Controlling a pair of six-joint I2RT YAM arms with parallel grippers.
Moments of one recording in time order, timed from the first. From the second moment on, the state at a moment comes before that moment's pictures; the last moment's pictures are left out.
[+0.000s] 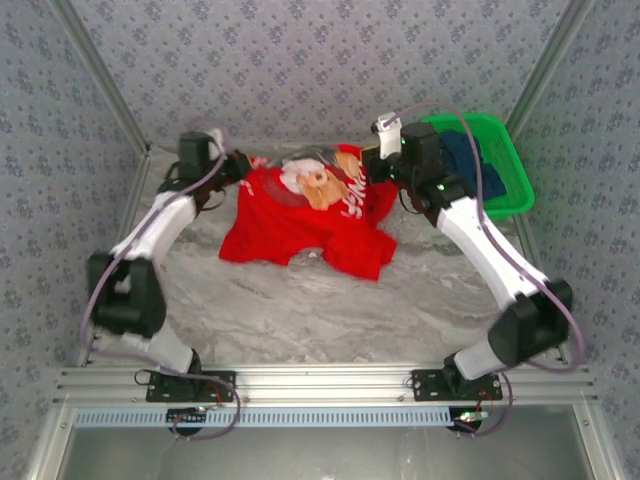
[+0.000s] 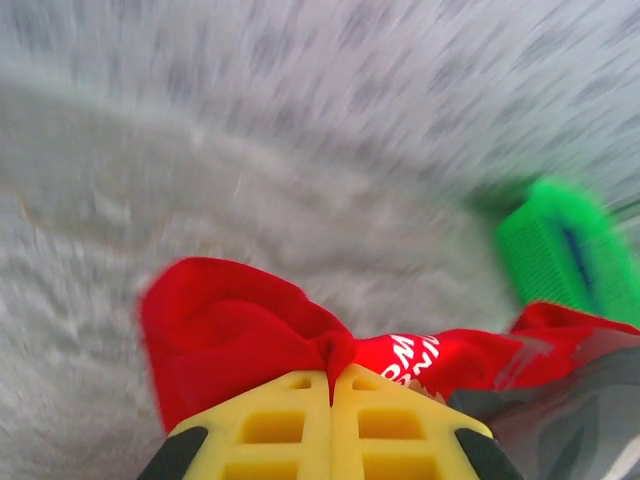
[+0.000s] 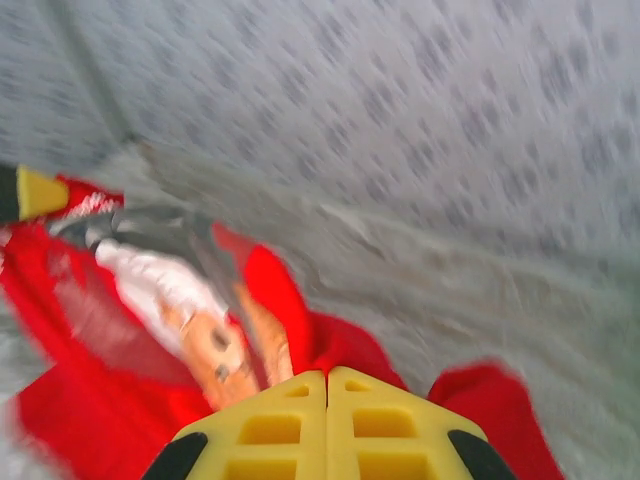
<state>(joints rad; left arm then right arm) -0.15 1.52 1.26 -0.13 0.32 -0.54 0.46 1.42 1.42 -0.31 -0.12 -0.02</state>
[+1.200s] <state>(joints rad) -0.43 1.32 0.77 -0.30 0.00 -0.53 0.73 1.88 1.24 -0.22 -0.02 0.07</state>
